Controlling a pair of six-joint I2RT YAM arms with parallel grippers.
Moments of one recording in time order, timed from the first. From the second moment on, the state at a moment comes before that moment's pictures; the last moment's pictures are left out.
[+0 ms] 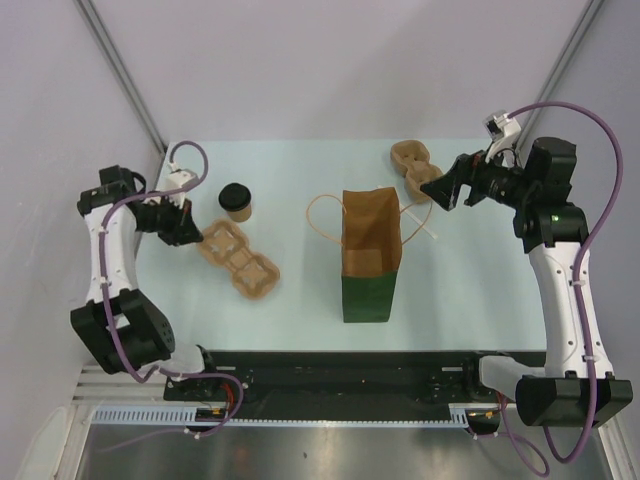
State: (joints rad) left arm 0.37 1.45 1.40 -1.23 0.75 0.87; right arm -0.03 1.14 1.36 -0.53 -0.79 0.07
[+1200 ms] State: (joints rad) left arm -0.06 1.80 1.28 -1.05 0.59 0.86; right arm -0.03 1.44 1.69 -0.63 -0.82 -0.09
